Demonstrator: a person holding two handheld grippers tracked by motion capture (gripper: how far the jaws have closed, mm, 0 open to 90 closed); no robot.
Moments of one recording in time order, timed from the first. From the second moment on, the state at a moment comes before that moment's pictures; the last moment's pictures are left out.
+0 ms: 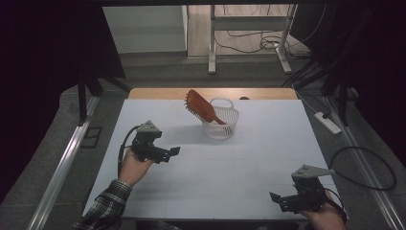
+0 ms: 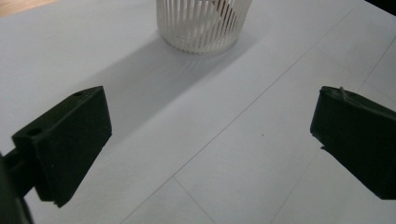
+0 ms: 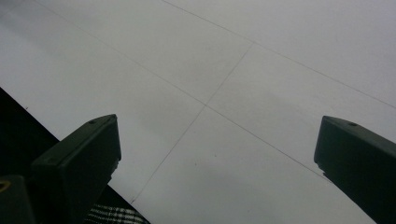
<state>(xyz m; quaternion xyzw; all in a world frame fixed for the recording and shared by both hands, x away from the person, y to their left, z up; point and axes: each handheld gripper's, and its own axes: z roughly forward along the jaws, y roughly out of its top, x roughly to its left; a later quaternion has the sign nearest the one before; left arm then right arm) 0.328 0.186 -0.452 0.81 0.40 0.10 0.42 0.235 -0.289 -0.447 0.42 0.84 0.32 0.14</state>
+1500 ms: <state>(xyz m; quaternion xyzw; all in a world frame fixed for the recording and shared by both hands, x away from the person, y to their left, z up) 0.290 0.210 -0.449 0.81 0.40 0.13 0.41 0.236 -0.288 -0.447 0.41 0.84 0.32 0.14</state>
